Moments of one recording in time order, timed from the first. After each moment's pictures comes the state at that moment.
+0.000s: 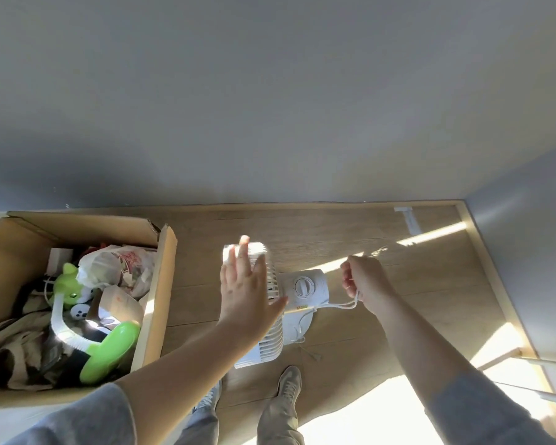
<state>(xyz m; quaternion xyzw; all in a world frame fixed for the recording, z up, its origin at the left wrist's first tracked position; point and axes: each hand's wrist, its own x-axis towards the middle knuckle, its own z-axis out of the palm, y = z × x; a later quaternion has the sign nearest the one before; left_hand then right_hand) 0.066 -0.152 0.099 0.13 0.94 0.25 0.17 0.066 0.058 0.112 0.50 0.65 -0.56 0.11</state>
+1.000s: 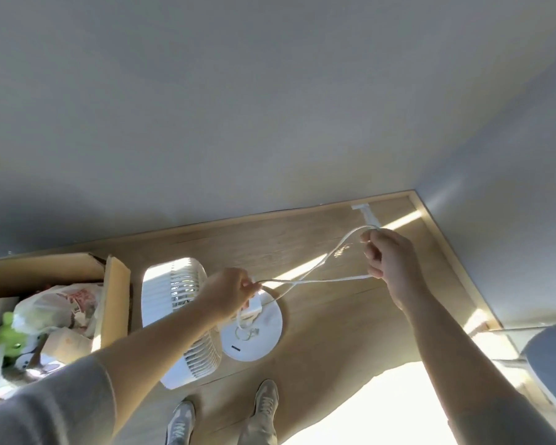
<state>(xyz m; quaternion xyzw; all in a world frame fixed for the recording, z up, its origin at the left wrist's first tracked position) 0.056 -0.046 0.111 0.20 0.88 0.28 0.31 0.142 0.203 0.189 0.34 0.71 -0.61 -0.08</state>
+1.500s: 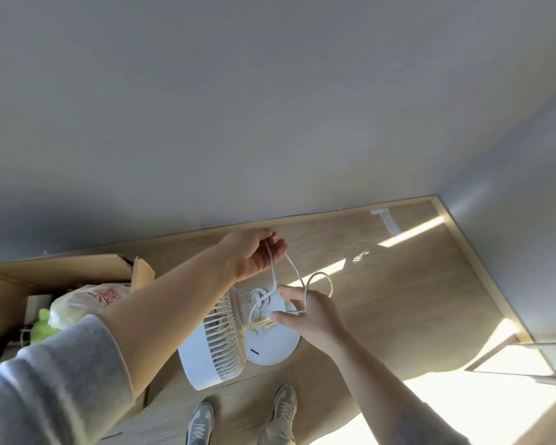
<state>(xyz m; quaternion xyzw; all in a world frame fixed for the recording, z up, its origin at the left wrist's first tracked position) -0.003 -0.035 0.171 -0.26 0.45 0.74 0.43 0.139 0.071 0.117 0.20 0.87 -0.42 0.18</state>
